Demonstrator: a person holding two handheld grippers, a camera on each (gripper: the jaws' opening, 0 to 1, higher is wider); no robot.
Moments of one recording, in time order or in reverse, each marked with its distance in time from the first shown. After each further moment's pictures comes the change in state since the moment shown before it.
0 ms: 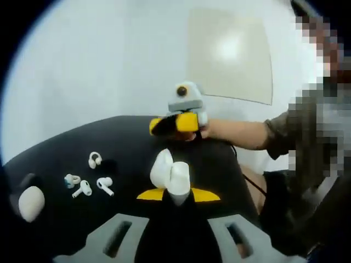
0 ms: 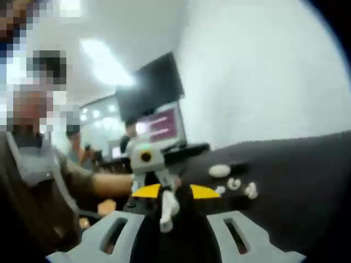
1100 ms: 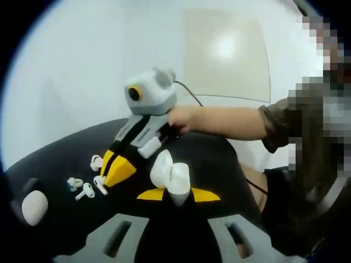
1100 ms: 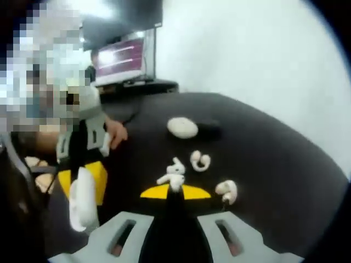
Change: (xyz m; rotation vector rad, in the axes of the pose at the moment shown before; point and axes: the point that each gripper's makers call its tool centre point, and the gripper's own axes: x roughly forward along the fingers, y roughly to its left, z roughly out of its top) left arm -0.002 0.001 0.001 0.035 -0.010 -0.003; right arm 0.055 -0.061 -0.071 -0.202 0.596 -0.231
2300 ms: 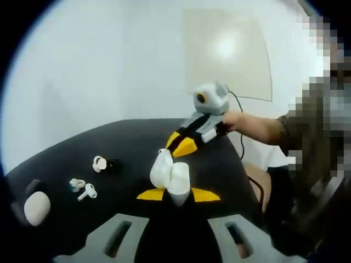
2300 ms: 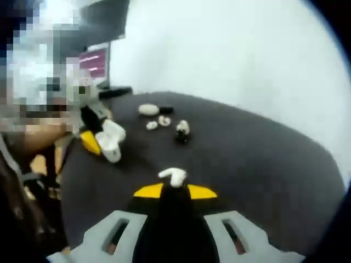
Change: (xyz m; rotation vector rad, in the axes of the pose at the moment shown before) left arm -0.002 0.003 -0.002 0.019 -0.004 0.024; right arm -0.118 0.007 -0.071 0.052 -0.054 -0.468
